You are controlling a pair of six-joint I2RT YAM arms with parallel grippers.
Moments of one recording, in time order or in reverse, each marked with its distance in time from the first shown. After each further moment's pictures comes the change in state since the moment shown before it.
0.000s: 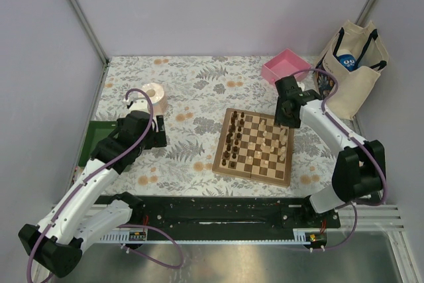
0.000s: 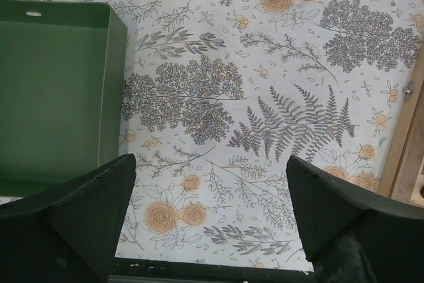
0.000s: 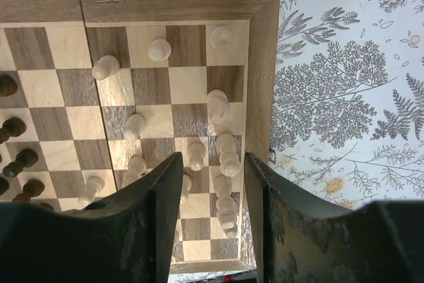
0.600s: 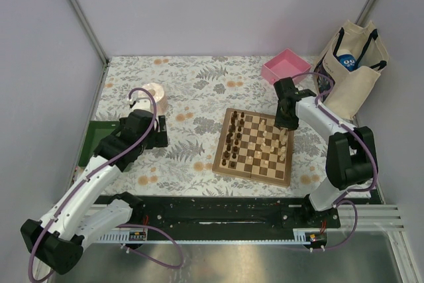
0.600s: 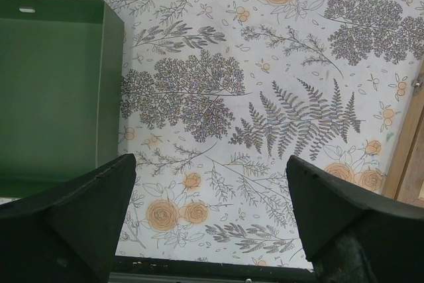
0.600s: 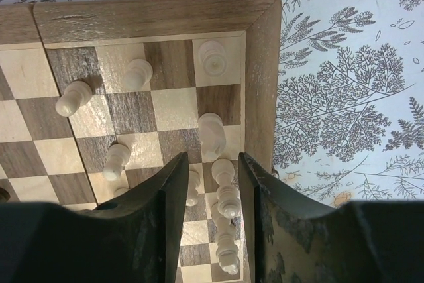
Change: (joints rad) left arm 0.000 0.031 0.000 0.002 0.007 0.011; right arm -0.037 0.131 -0.002 0.048 -0.009 0.008
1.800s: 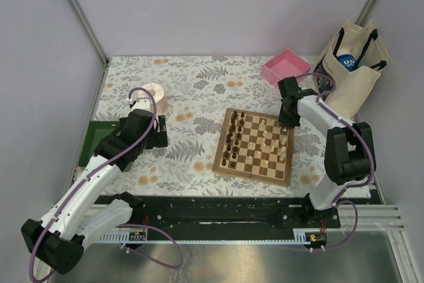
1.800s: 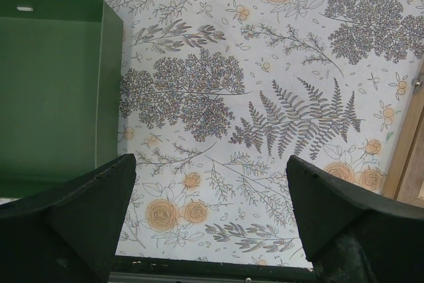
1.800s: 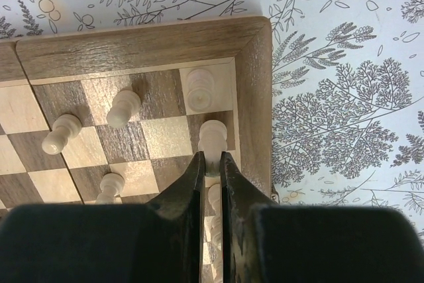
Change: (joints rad) left arm 0.010 0.007 0.000 0.000 0.013 0.004; right arm -0.048 0.047 -0.005 0.052 -0.025 0.003
